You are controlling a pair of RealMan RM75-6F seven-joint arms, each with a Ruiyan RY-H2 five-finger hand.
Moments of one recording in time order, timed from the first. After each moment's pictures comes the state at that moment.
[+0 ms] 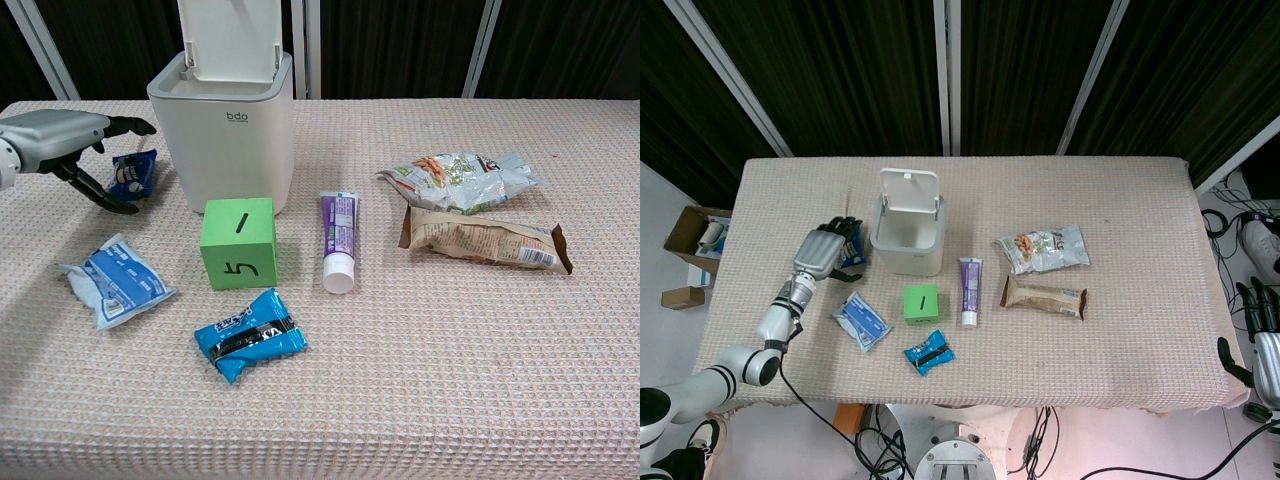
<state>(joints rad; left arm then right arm) -0.70 -1.64 -0.15 -0.98 1.27 0.84 0.05 -0.02 -1.04 0.06 -1.67 -1.49 1.57 -0.05</state>
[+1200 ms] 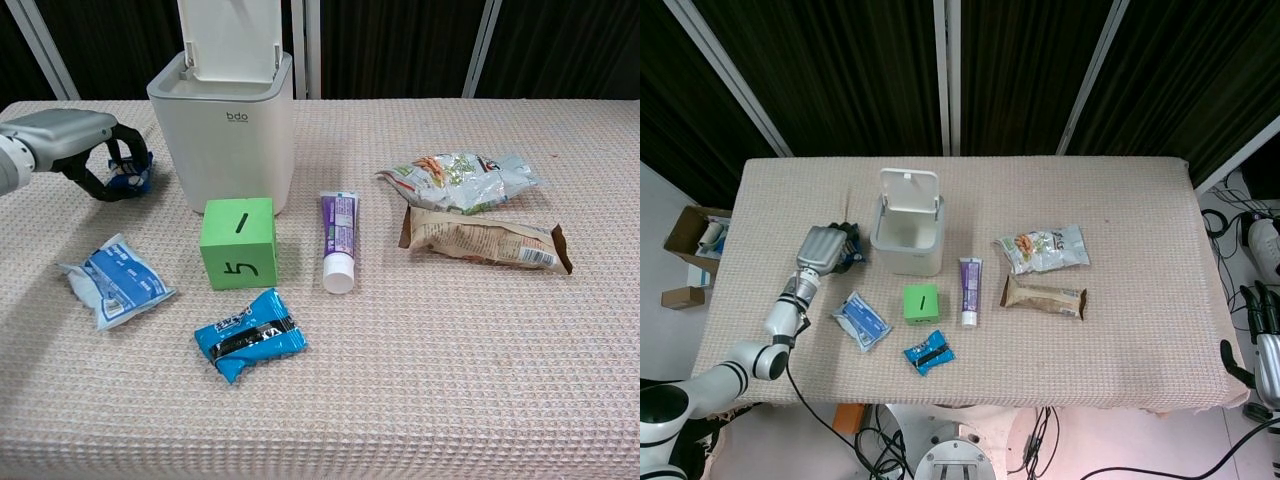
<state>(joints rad) -0.72 -1.71 -0.17 -0.87 1.23 0.83 0.06 -0.02 -1.05 0.06 -1.67 -1.46 1.55 -0.06</state>
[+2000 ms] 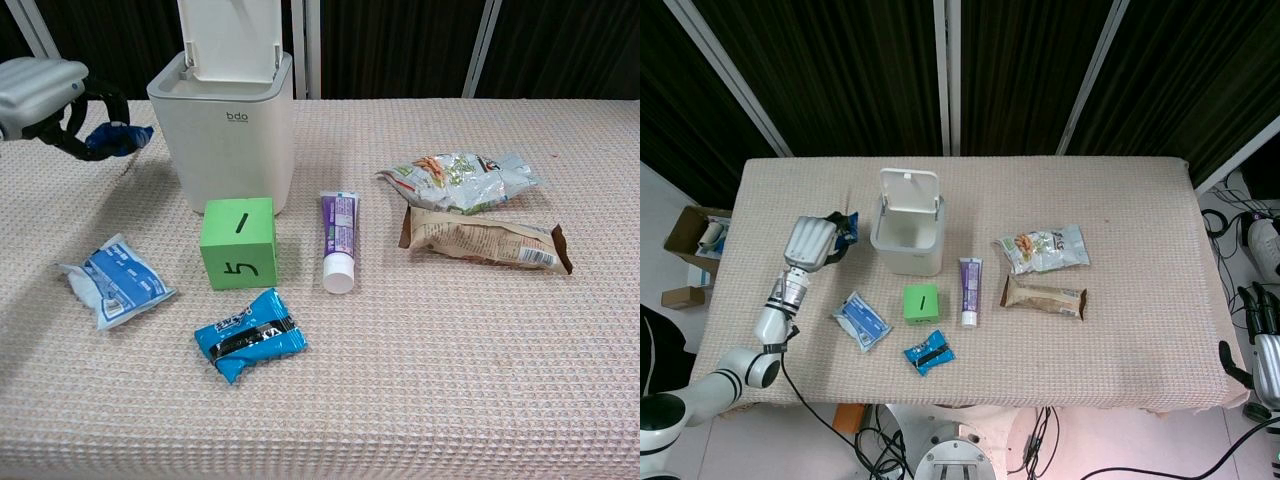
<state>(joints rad) -0.67 -1.72 -0.16 -0.84 1.37 1.12 -0.04 -0.02 -1.05 0.06 -1.68 -1.46 1.54 -0.07</state>
